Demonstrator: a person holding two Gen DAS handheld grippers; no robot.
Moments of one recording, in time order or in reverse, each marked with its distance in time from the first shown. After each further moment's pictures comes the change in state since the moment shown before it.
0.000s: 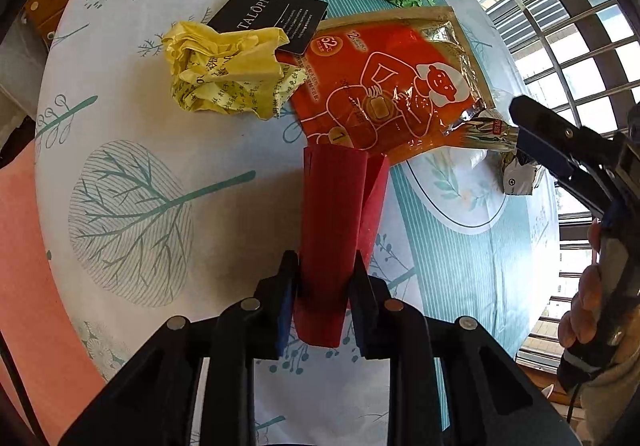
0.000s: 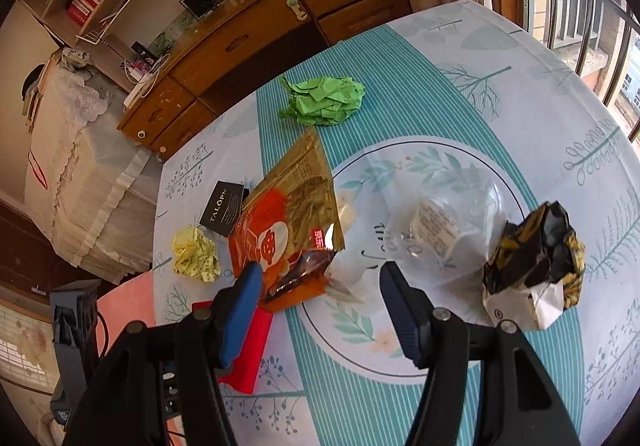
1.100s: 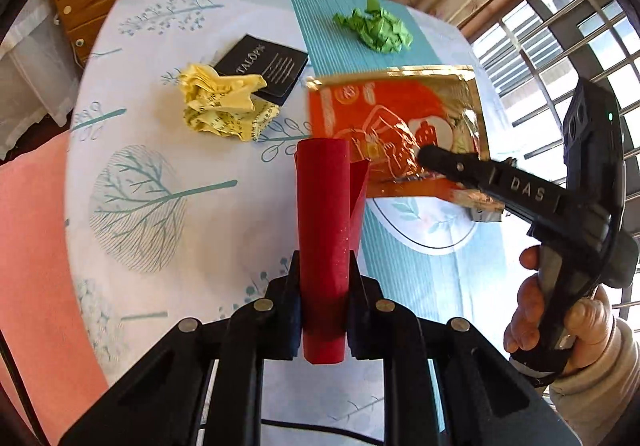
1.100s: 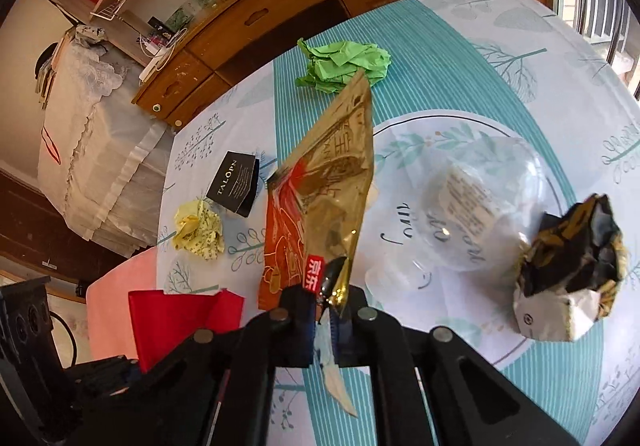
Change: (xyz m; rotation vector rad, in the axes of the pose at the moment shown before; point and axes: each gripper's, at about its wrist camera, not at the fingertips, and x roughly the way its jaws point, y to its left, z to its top) left arm -0.062 -0.034 -0.027 -0.083 -0.180 0.022; right arm 0.012 -0.002 -0.016 -0.055 0.067 0.071
